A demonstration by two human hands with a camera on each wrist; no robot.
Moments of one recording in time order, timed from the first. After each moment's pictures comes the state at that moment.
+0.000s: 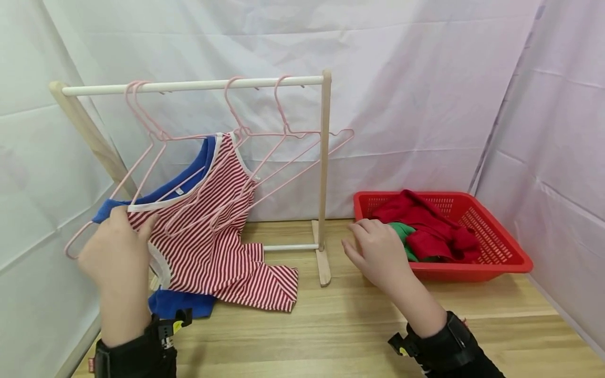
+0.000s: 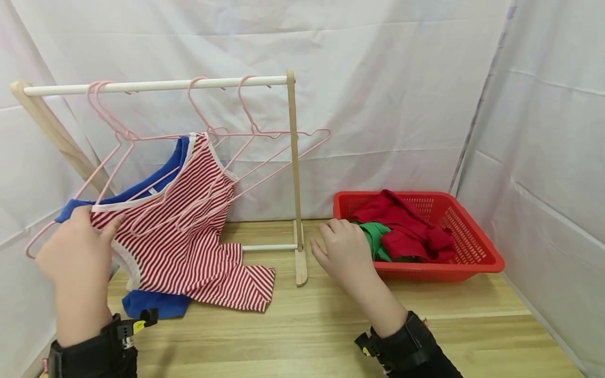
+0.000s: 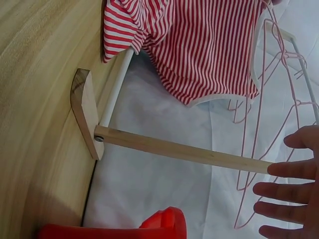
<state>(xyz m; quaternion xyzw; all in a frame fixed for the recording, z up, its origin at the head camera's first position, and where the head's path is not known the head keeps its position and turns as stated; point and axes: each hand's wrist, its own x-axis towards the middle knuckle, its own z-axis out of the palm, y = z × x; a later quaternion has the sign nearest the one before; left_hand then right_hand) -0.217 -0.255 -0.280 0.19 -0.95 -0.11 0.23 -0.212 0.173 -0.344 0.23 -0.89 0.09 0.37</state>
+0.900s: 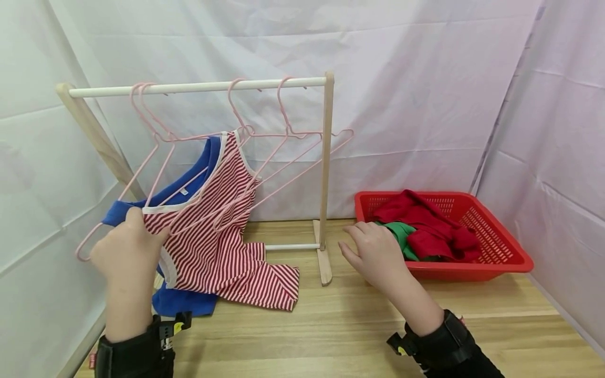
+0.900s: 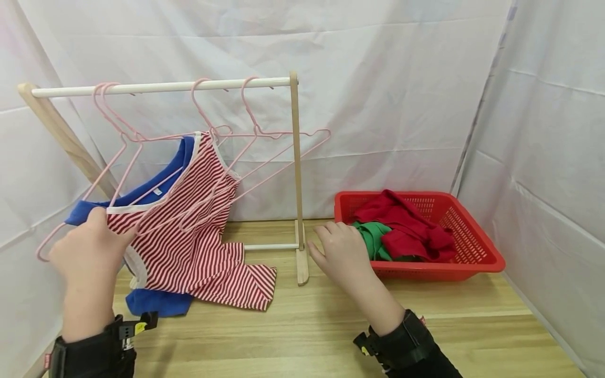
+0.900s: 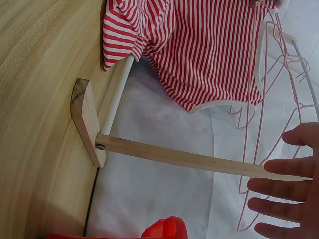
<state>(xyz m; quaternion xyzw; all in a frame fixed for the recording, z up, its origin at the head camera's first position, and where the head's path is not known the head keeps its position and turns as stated) -0.216 -0.255 -0.291 0.13 -0.95 -0.10 0.25 -0.213 0.166 -0.346 0.25 -0.89 0.09 0.37</state>
